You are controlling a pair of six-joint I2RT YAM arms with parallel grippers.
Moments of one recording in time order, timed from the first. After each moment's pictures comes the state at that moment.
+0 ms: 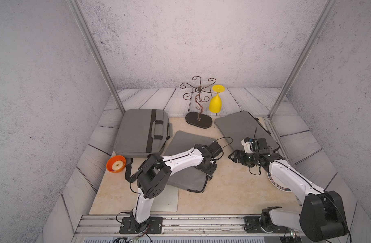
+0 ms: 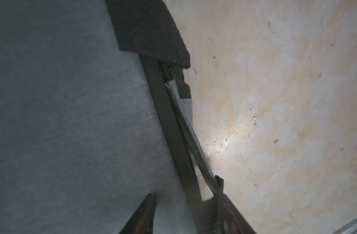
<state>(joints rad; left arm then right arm) -0.95 2.00 1.53 -0.84 0.00 -0.29 0.19 1.23 0.76 -0.48 -0.38 0.43</state>
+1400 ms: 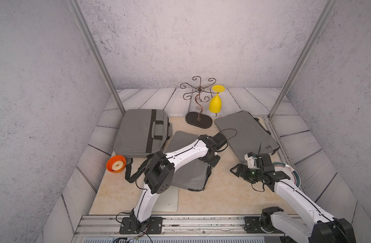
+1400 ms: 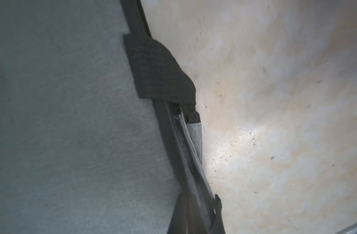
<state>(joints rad) -0.92 2.07 1.84 -1.06 -0.05 -0.24 0.19 0.99 0.50 -0.45 -0.47 0.58</state>
